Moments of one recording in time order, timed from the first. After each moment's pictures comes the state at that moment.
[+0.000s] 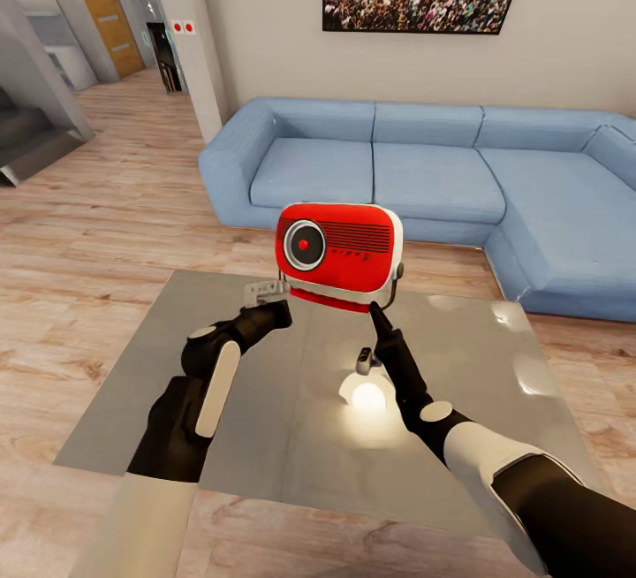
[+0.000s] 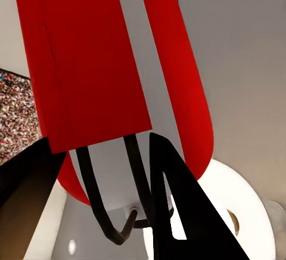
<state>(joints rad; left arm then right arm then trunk) -0.67 -0.17 -0.11 -1.41 0.28 0.68 -0.01 -0.97 0.06 0.41 -0.08 1.60 0.44 -1.57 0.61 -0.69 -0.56</state>
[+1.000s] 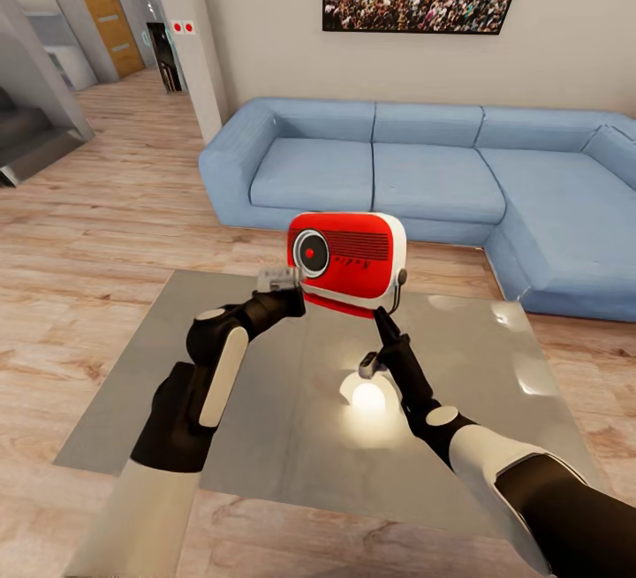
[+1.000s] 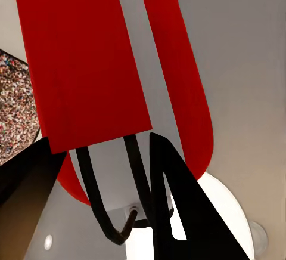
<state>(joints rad) -0.72 -0.17 -0.20 -1.49 0.28 0.77 -0.01 -0.97 0.04 0.41 -0.04 1.61 0.57 -1.57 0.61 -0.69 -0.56</state>
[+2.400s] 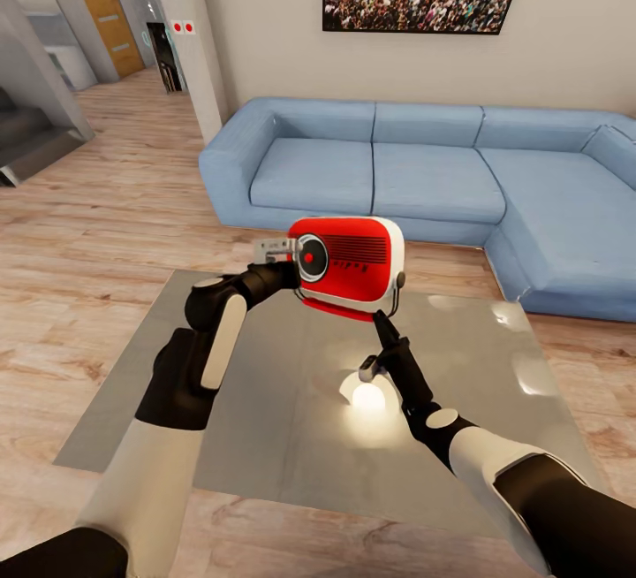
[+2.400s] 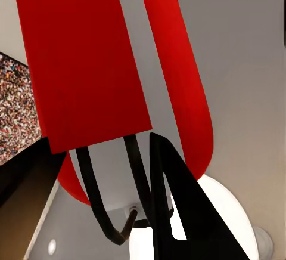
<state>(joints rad) -0.86 -0.17 -0.17 -1.42 0.27 0.79 0.01 -0.97 0.04 0.41 -0.01 1.61 0.57 -1.57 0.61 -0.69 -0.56</state>
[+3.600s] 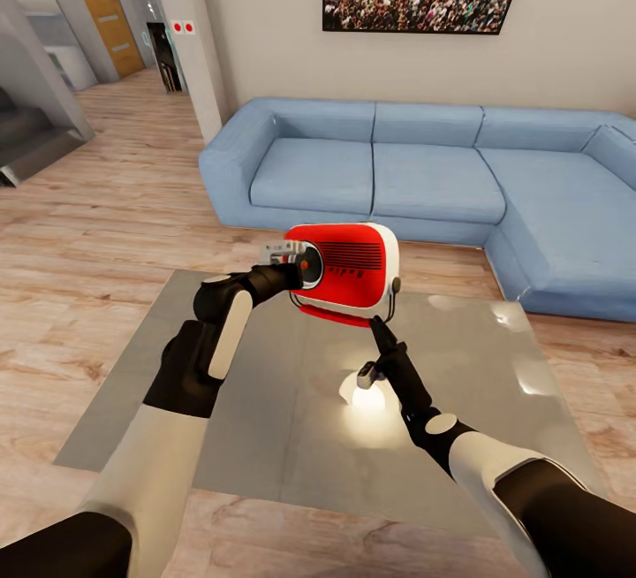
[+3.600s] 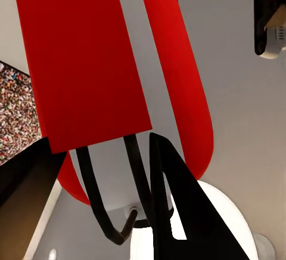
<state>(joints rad) -0.90 -0.17 -0.17 -1.32 0.27 0.77 0.01 -0.95 0.05 0.41 -0.01 1.64 0.57 -1.57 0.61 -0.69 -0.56</state>
